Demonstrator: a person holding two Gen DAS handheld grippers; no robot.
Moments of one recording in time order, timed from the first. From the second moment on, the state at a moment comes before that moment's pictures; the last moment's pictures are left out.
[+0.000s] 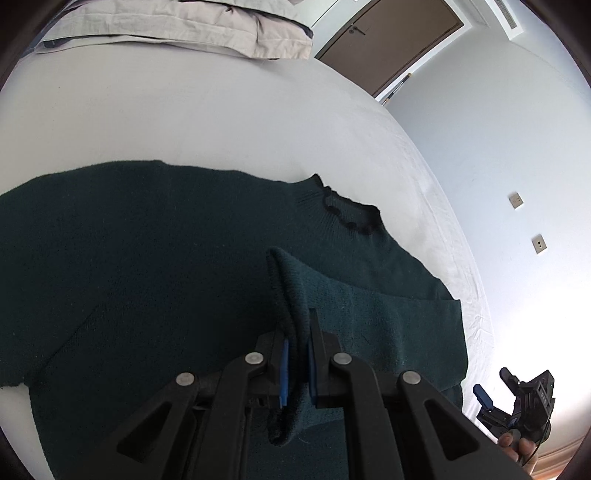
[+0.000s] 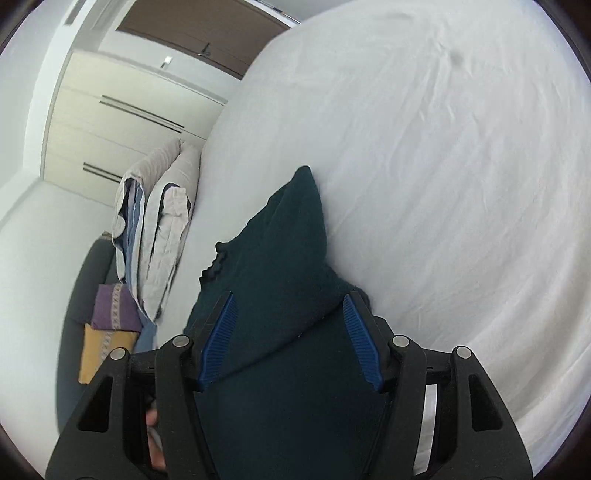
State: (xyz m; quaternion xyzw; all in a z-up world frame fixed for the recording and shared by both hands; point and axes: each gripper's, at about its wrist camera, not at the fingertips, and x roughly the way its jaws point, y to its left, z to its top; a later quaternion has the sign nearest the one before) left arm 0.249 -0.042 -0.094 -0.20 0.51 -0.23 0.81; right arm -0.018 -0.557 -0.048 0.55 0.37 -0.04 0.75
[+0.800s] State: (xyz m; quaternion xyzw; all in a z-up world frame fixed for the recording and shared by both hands) left arm 0.238 -0.055 -0.103 -0.18 0.51 -0.24 0.81; right arm 0.146 -0.574 -0.071 0.31 0.48 -0.10 0.81
